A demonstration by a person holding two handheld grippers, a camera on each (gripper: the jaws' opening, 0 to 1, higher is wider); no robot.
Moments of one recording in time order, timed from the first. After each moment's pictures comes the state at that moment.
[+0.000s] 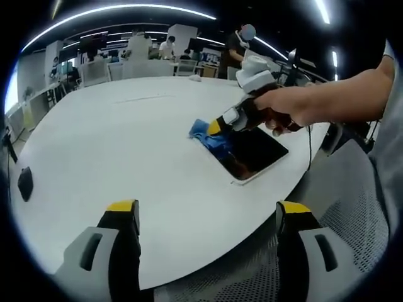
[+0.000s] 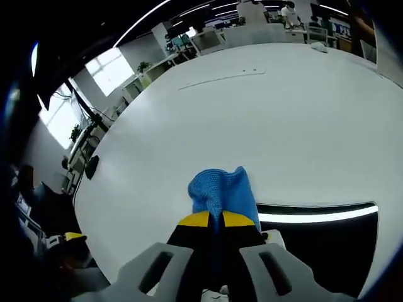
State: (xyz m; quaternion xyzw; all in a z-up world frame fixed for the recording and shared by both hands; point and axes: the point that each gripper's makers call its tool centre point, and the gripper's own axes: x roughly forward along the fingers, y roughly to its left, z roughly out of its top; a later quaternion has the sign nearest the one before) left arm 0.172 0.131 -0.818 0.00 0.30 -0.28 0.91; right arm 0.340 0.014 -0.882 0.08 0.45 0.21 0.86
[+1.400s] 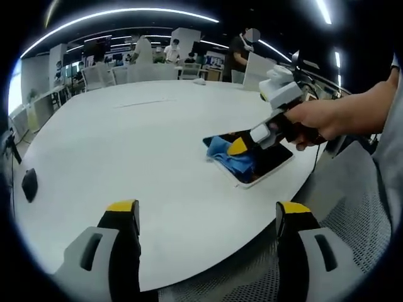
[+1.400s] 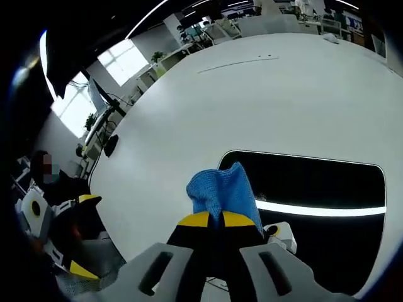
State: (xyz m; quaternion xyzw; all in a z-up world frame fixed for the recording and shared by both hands) left arm 0.176 0.138 -0.817 0.00 0.29 -0.27 0.92; right arm 0.273 0.017 -0.877 0.08 0.47 0.27 0.83
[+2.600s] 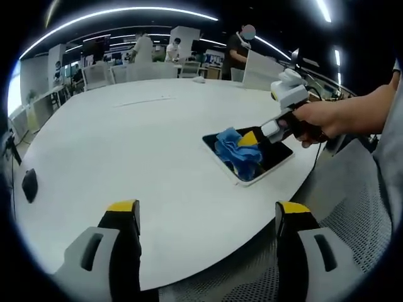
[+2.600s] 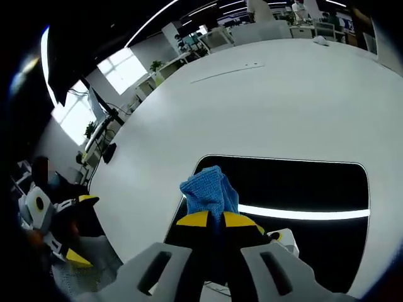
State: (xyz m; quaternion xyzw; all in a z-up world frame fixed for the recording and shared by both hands) left arm 0.174 0.136 -0.816 0.00 0.29 -0.27 0.92; right arm 0.286 -0.023 -0.881 0.10 0.45 0.26 0.85
